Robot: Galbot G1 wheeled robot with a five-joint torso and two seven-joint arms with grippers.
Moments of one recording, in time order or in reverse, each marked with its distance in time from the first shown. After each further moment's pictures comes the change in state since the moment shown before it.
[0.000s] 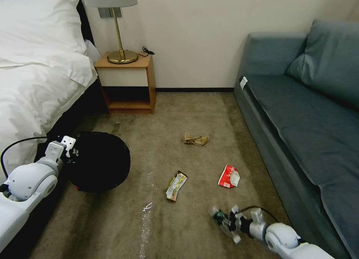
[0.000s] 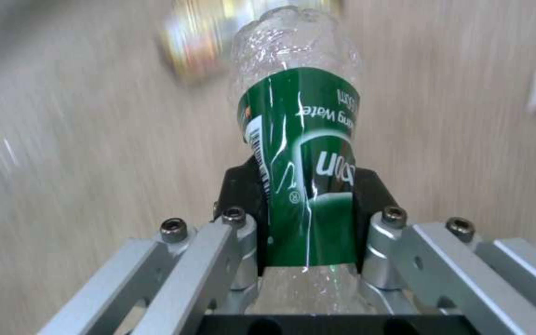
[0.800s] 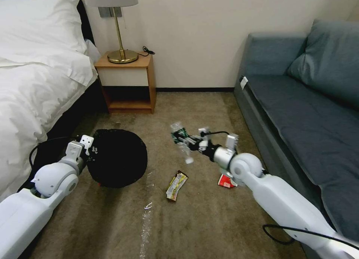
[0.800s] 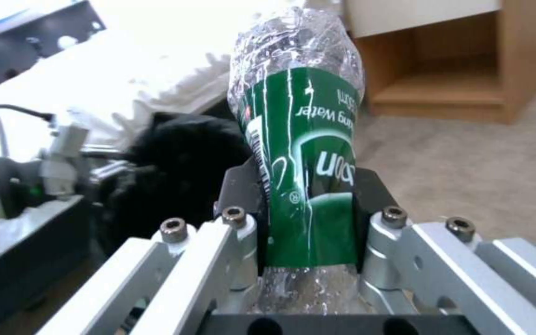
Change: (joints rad) left arm -0.155 -0.097 0.183 0.043 -0.044 -0.070 -0.053; right arm 0.524 0.159 -0.212 0.186 0.424 -0.065 0.181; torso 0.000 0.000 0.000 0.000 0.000
